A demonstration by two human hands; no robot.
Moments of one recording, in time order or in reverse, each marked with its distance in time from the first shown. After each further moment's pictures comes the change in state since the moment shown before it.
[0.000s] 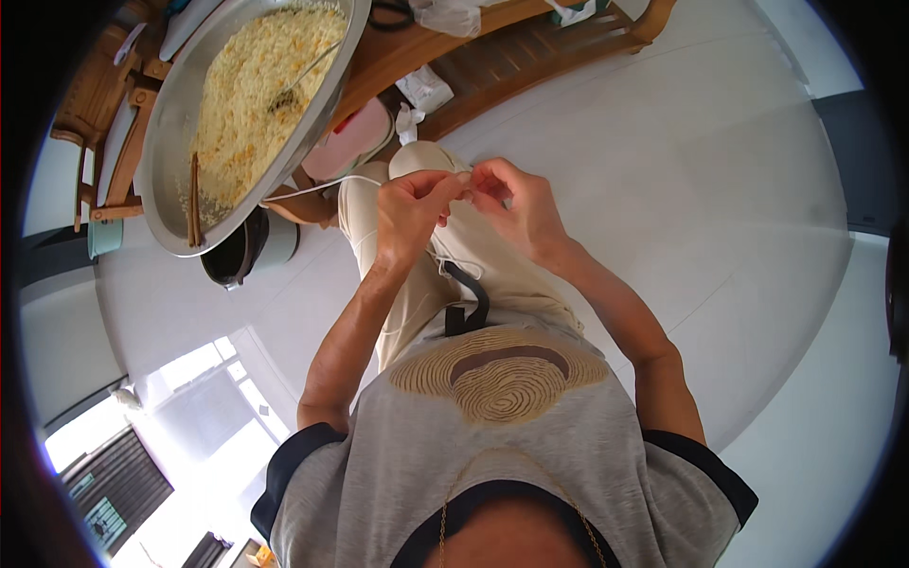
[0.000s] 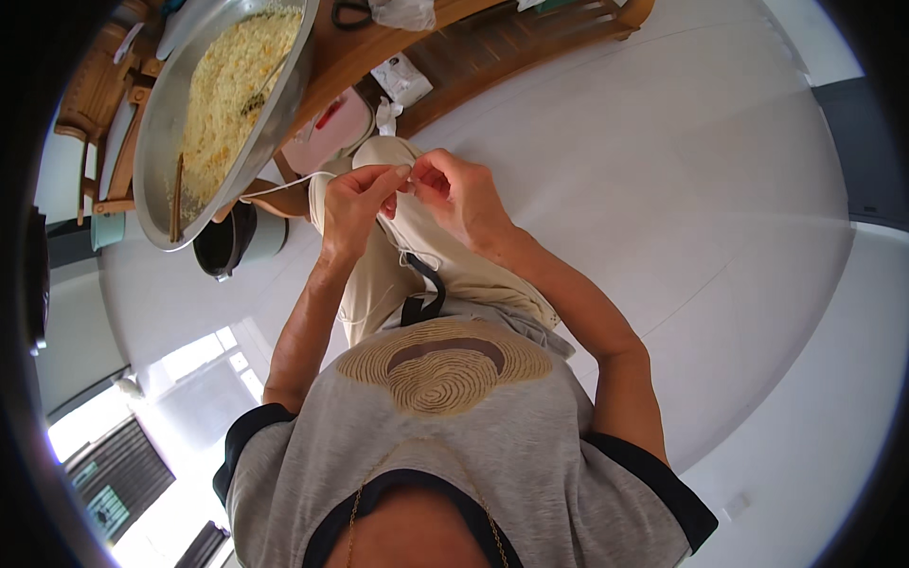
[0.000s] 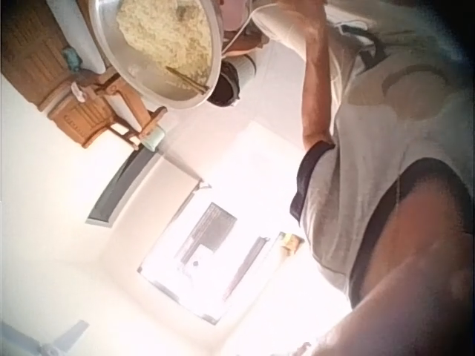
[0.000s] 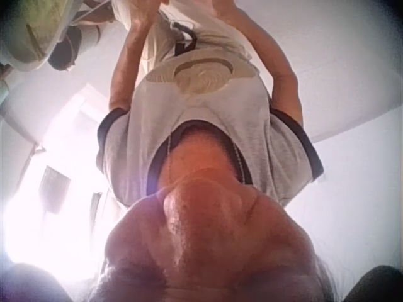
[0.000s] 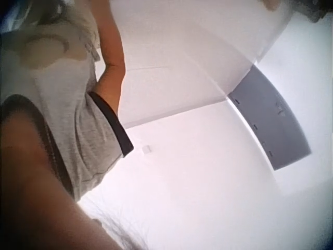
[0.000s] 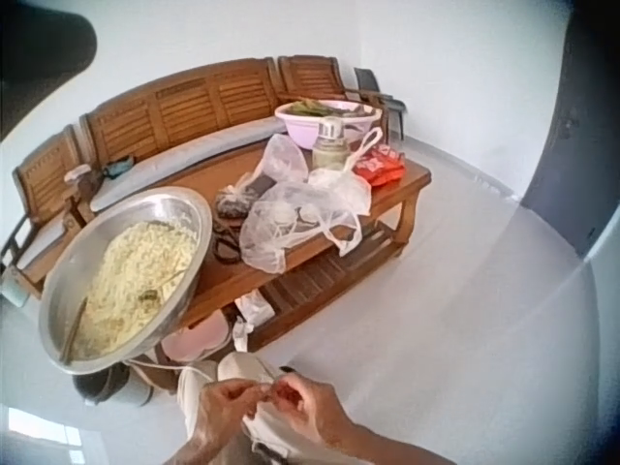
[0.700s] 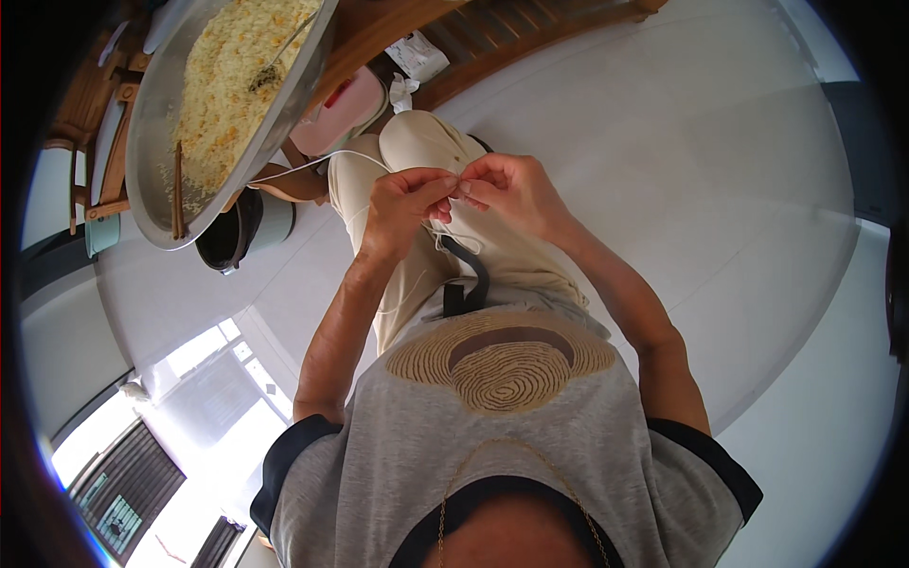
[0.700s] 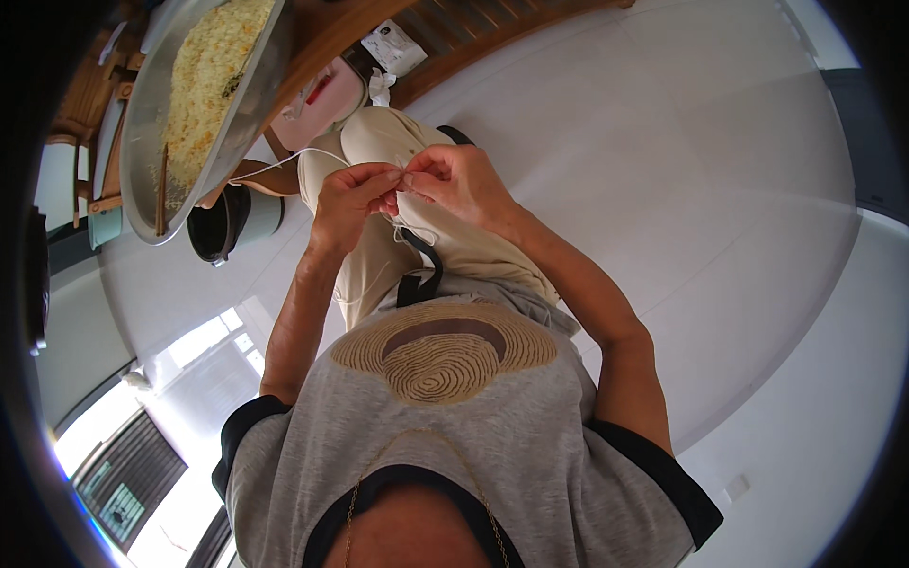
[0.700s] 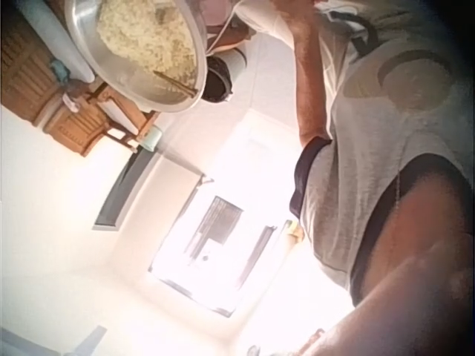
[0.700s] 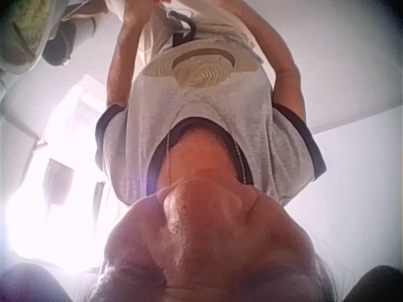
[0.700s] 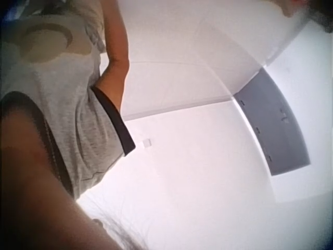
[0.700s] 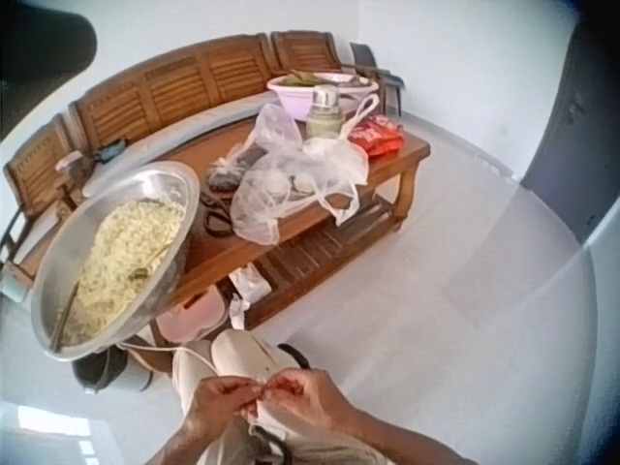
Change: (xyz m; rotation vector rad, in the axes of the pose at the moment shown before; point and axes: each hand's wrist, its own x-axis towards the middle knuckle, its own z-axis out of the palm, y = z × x) left_hand -0.008 -0.035 -0.016 -0.160 -0.163 -0.241; right_hand -0.009 0.025 0.004 0.317 -0.222 0.283
